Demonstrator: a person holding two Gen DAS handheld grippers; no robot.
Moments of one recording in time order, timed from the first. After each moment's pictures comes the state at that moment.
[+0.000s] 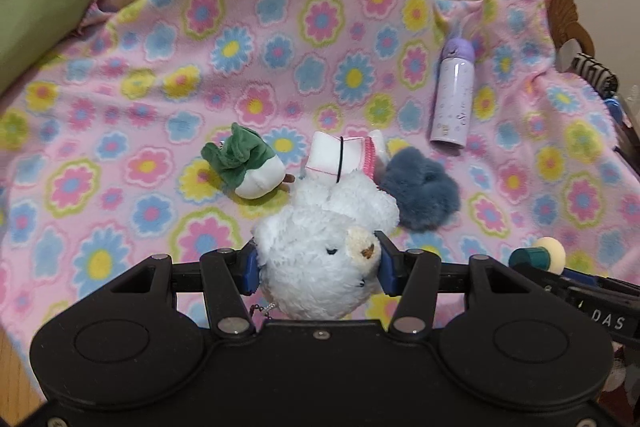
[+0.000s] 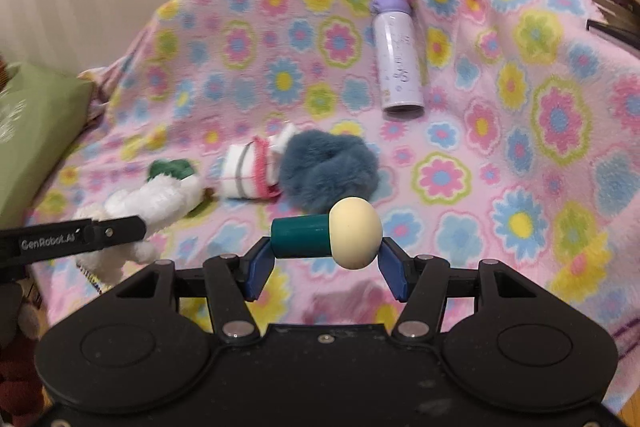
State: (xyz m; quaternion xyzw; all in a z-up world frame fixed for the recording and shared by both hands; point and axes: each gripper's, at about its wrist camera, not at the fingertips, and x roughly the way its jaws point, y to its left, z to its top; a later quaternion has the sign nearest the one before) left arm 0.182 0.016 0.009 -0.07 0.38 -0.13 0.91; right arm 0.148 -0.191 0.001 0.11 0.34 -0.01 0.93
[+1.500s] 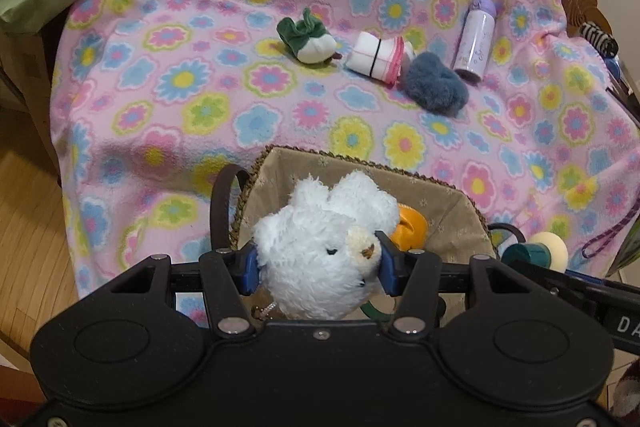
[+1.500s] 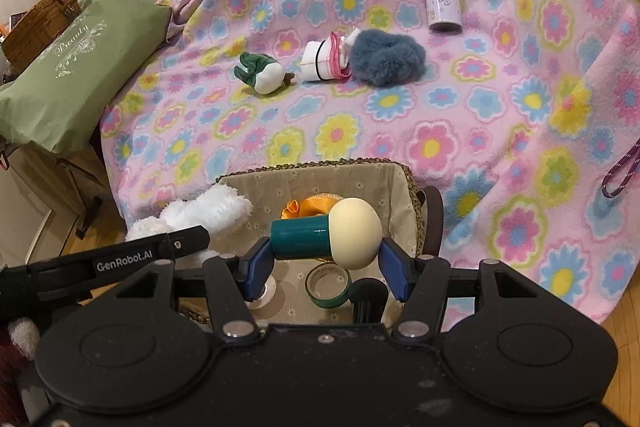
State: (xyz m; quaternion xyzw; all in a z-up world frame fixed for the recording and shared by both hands) left arm 0.035 0.027 -0.026 -0.11 0.42 -0.06 0.90; right arm 0.007 -0.152 -0.008 0.11 0.41 0.06 0.90
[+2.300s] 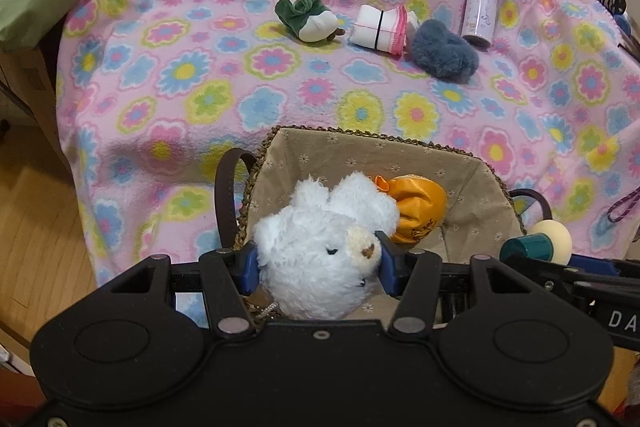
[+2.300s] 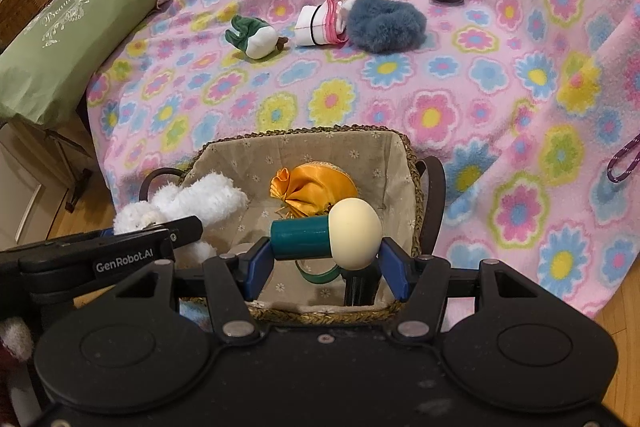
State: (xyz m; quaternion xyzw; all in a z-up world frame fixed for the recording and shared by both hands) left arm 0.038 0.015 -0.031 -0.05 0.45 -0.04 0.89; right arm 0.016 -0.150 -0.022 0.09 0.45 0.06 0.88
